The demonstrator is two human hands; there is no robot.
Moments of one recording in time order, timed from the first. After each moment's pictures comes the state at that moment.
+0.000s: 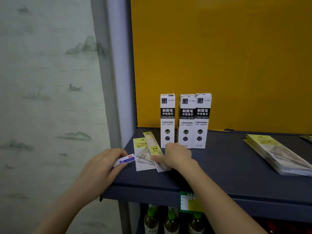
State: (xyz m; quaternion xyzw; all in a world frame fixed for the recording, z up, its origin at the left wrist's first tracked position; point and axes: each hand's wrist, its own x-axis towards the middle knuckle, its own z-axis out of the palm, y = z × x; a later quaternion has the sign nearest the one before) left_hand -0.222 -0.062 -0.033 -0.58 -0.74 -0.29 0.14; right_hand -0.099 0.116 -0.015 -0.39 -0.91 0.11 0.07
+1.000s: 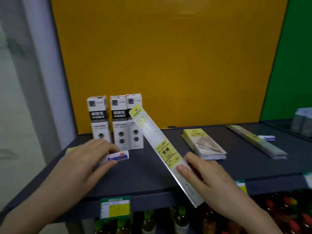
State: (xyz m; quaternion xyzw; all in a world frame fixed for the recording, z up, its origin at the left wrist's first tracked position) left_hand -0.102 0.008 0.015 -0.71 -0.63 -0.26 0.18; right_hand 0.151 0.121 -0.010 -0.30 -0.90 0.15 0.29
